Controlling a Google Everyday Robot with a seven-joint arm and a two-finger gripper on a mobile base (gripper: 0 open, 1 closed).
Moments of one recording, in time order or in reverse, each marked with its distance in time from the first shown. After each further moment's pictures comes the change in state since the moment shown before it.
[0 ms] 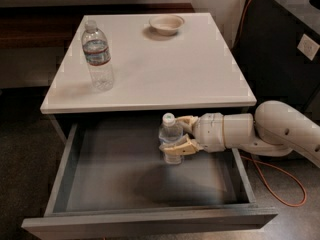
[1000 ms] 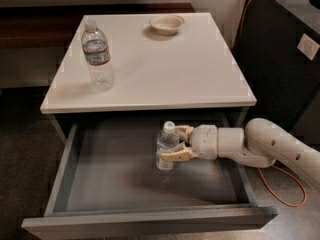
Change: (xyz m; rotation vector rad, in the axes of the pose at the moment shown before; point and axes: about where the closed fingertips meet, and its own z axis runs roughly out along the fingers) arm 0.044 -0.003 0.028 -0.027 -0.142 0.068
